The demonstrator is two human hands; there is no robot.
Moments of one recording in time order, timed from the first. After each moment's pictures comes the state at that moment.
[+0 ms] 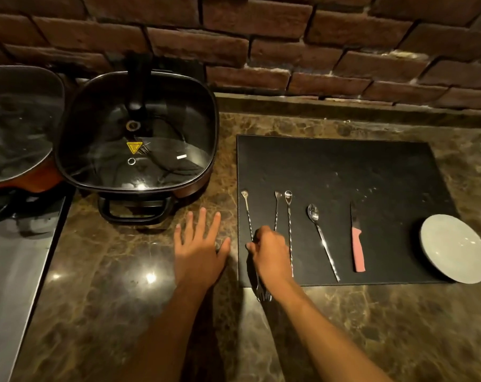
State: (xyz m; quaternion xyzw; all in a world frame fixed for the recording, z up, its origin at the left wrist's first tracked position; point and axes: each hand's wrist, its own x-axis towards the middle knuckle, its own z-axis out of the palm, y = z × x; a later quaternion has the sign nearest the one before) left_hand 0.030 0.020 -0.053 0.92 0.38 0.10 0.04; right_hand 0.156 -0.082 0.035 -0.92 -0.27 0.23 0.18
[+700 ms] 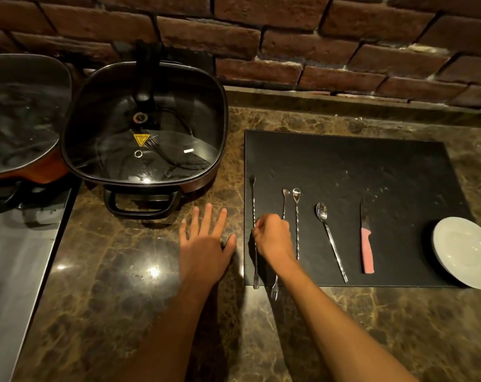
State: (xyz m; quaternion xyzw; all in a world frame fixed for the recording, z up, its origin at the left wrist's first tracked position) left_hand 0.034 0.022 -0.049 0.91 0.41 0.07 0.07; right_hand 0.172 -0.054 0.034 -0.91 -0.23 0.27 0.21
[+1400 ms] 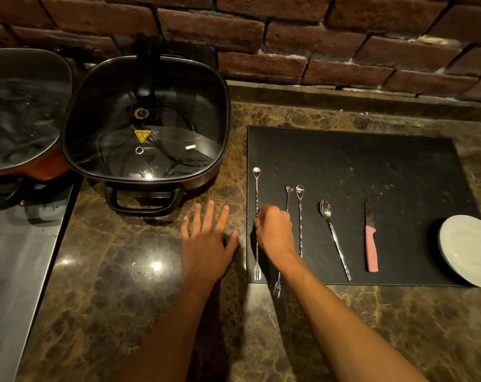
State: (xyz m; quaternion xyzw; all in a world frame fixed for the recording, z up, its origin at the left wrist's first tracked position) left_hand 0.035 0.021 -0.046 0.90 0.42 0.05 0.09; right_hand 0.177 -0.046 0.031 -0.92 -0.27 0.22 0.20
